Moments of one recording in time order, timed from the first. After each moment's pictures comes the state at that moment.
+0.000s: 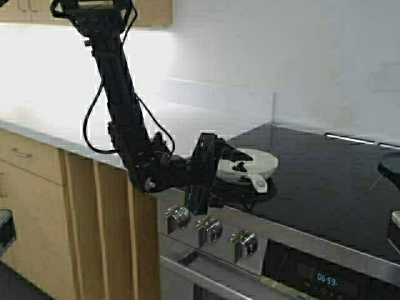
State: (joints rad) left arm -0.59 0.98 0.29 0.34 -1.12 -1.52; right arm 0.00 -0.95 1.20 0.00 -0.26 0.01
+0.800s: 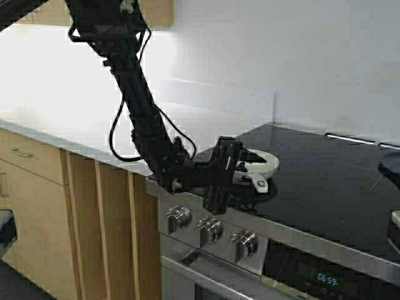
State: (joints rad) left arm -0.63 1.10 0.05 0.29 -0.96 -1.58; right arm 0.00 -0.95 1.20 0.00 -0.26 0.02
